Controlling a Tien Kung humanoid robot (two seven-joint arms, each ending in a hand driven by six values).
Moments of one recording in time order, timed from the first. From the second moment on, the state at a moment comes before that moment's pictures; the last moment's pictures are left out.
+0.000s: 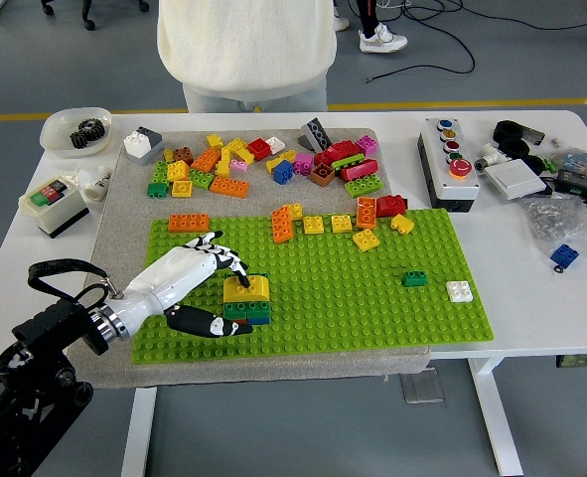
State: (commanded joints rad) left arm -0.23 0.27 -1.13 -1.36 2.16 -0.02 -0.32; right arm 0.13 -0.12 1.60 0.18 -2.27 0.15 -0.05
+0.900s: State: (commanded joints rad) left arm -0.26 0.28 -1.27 -1.47 2.05 -0.03 -0.28; right arm 0.13 -0.12 1.59 0.18 -2.27 0.15 -0.05
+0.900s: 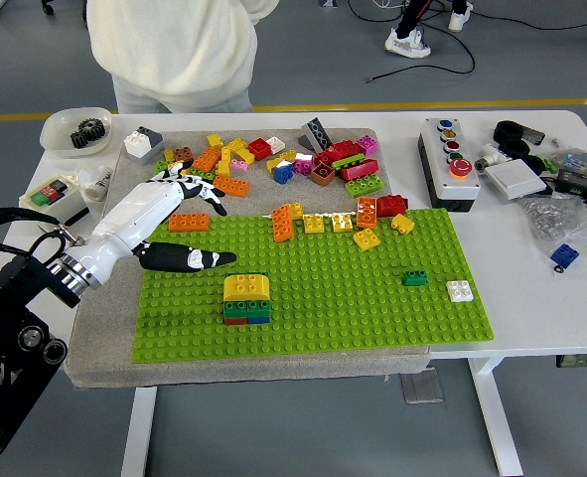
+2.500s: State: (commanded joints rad) left arm -0.26 0.28 -1.34 -1.54 1.97 -0.05 -0.24; right arm 0.14 -0.12 1.63 0.18 -2.27 0.12 -0.06
